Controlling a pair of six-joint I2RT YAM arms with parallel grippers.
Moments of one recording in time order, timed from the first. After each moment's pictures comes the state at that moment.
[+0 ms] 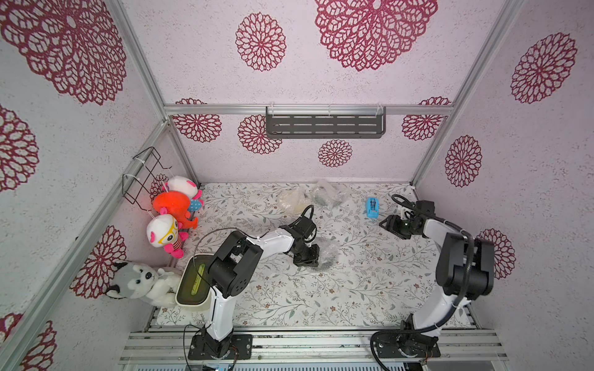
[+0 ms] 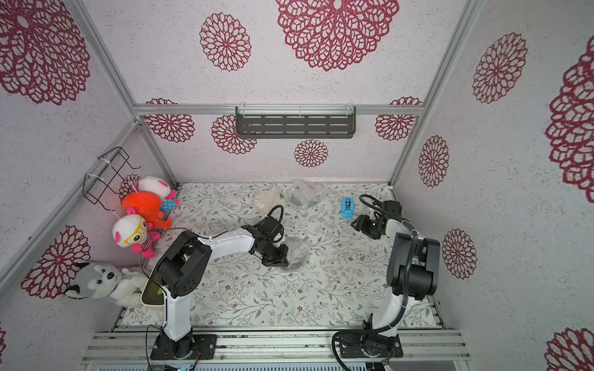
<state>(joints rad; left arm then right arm) -0.68 2.02 1.30 -0.52 0.42 -0.69 -0.21 1.89 1.23 -0.36 -0.55 0.16</state>
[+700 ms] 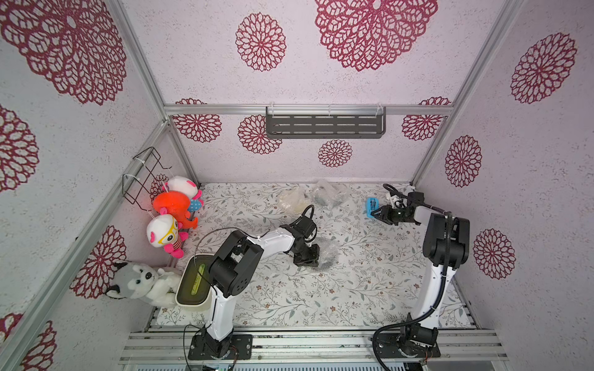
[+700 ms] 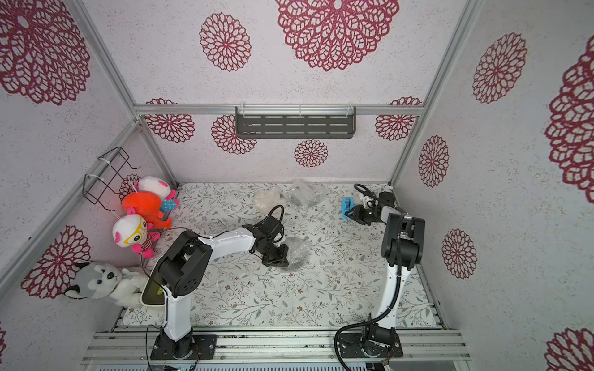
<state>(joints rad) -0.68 2.03 1.32 -0.54 0.42 -0.69 -0.21 2.23 1.57 -0.38 -0.83 0.09</state>
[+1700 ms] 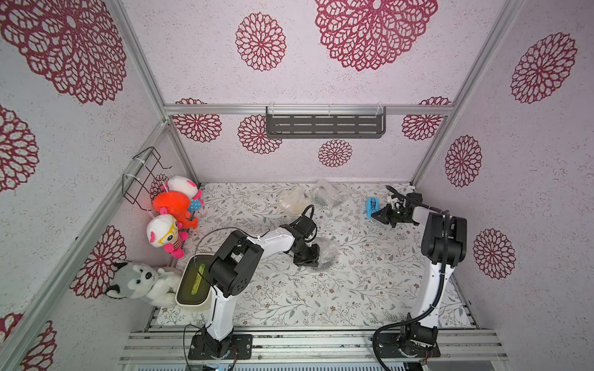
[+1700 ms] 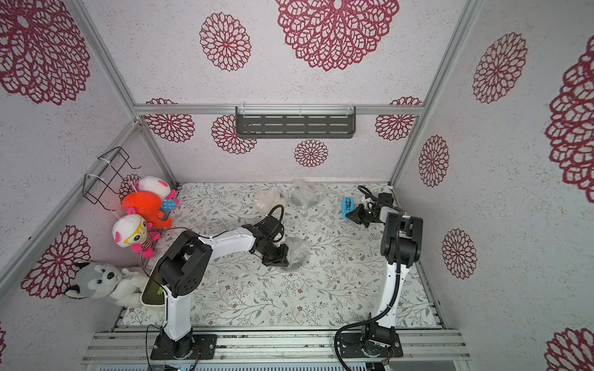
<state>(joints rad) -0.68 2.03 1.32 -0.54 0.42 -0.69 -0.21 2.28 1.59 -0.36 -0.83 0.39</state>
